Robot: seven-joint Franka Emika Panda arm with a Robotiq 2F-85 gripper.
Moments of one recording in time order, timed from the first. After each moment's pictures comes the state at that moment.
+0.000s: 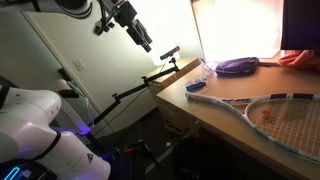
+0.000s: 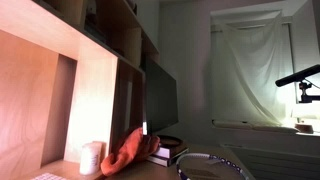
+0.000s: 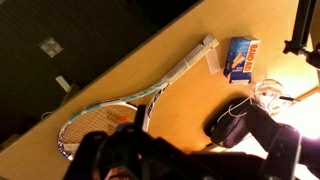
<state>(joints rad) 0.06 -0.58 0.28 -2.50 0.17 2.24 0.48</state>
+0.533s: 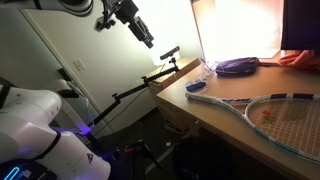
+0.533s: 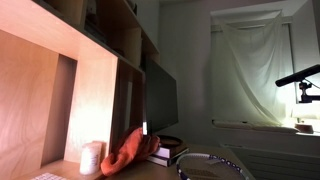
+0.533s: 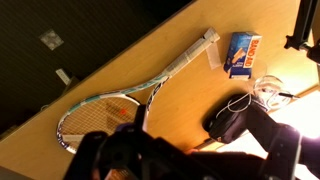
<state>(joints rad) 0.06 -0.55 0.27 -2.46 0.14 2.24 0.46</state>
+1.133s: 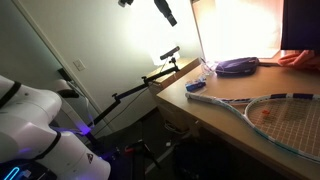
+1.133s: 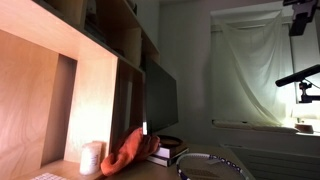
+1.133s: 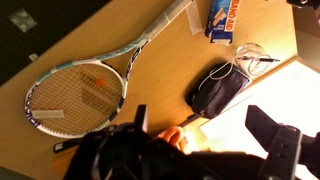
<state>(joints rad) 0.06 -0.25 0.19 -2.13 0.13 2.23 0.39</state>
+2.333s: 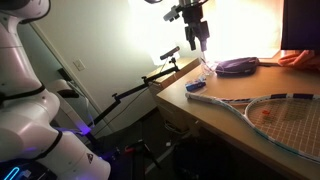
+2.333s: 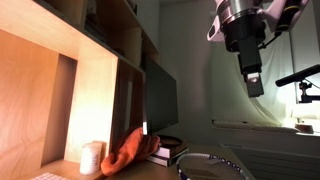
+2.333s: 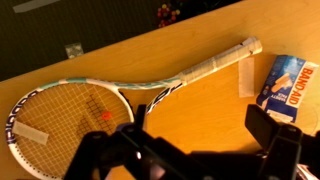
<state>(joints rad) 0.14 0.35 0.14 -1.62 -0.08 1.85 0.22</state>
